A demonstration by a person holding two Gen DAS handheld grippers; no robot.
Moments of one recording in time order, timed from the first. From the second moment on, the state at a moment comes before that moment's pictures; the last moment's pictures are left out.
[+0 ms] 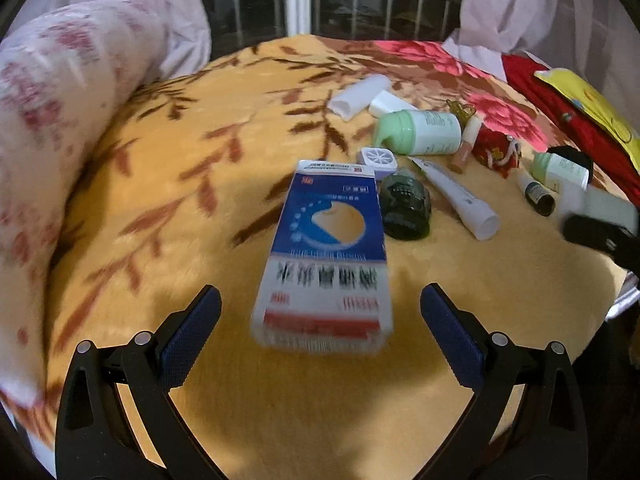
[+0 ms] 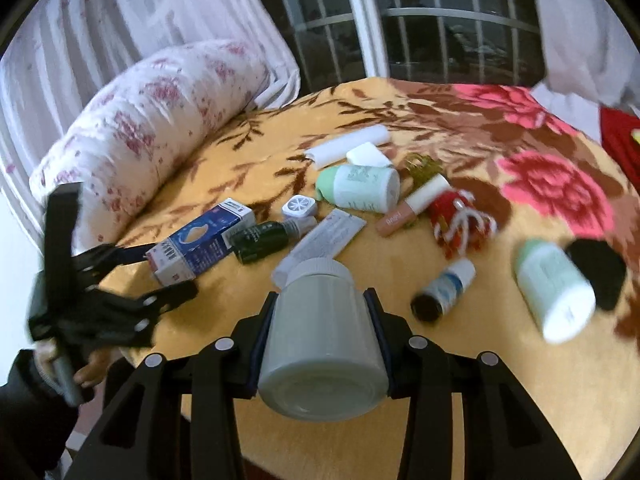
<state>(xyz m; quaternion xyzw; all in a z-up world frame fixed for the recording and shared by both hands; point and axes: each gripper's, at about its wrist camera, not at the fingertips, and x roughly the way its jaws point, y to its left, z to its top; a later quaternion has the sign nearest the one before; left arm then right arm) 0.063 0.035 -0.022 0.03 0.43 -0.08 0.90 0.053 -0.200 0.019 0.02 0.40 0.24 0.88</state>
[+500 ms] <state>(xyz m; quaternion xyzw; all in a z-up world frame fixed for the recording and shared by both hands) 0.088 0.050 -0.033 -0.04 0.43 -0.04 0.90 0.035 -0.209 -0.005 0.04 0.41 0.21 0.89</state>
